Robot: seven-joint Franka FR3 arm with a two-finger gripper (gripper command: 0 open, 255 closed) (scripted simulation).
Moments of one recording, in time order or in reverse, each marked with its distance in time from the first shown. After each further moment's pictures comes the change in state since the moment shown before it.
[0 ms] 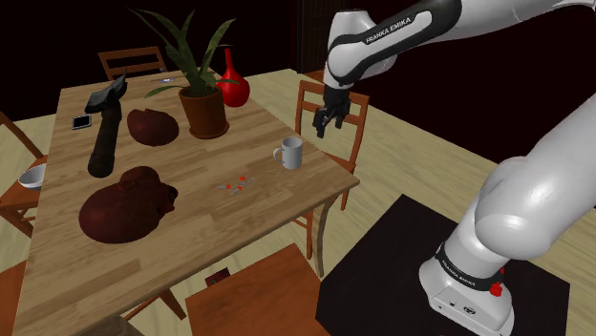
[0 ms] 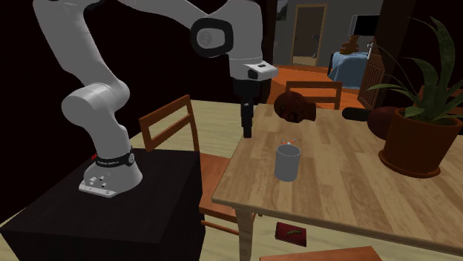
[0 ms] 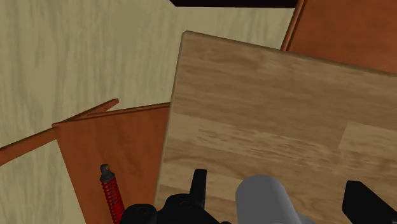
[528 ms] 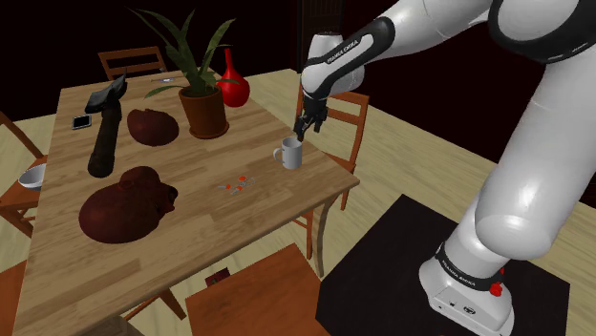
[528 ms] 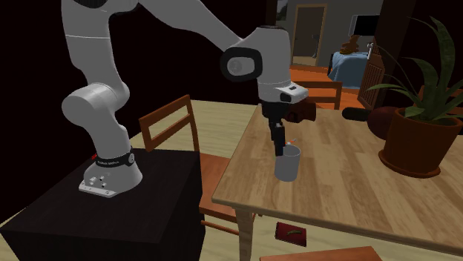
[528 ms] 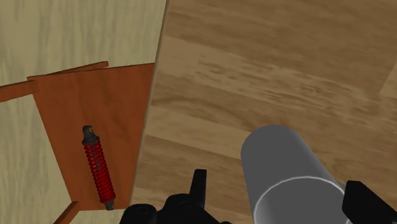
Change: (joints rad) arm 0.010 0.296 -0.008 0.172 0.092 0.187 -0.119
